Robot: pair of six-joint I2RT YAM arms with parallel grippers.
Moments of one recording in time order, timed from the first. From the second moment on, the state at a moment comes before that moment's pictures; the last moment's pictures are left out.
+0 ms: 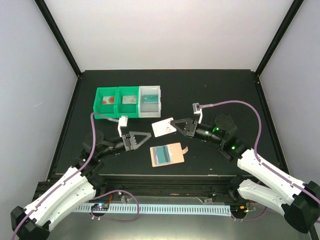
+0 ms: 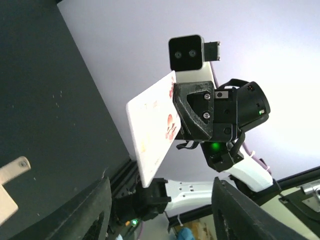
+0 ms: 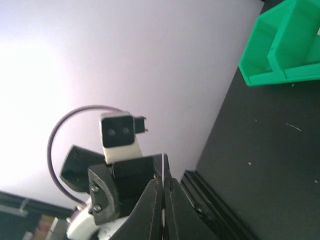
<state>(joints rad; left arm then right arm) -0.61 0.58 0.45 0.14 0.62 -1.10 0.70 0.93 0.65 0.22 -0.54 1.09</state>
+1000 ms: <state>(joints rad) -0.59 0.77 0.42 0.31 0.57 -1.16 0.70 0.92 0.55 0.32 -0.42 1.17</state>
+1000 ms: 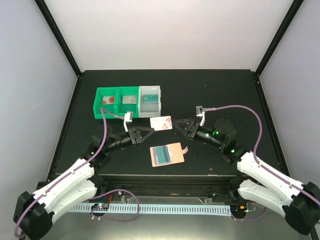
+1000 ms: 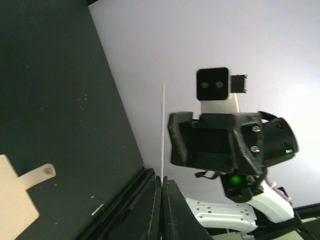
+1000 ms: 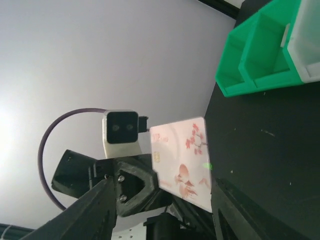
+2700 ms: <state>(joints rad) -0.03 1.74 1.43 -0.72 0.43 -0.30 0.70 0.72 0.59 -0.19 -0.43 0.67</state>
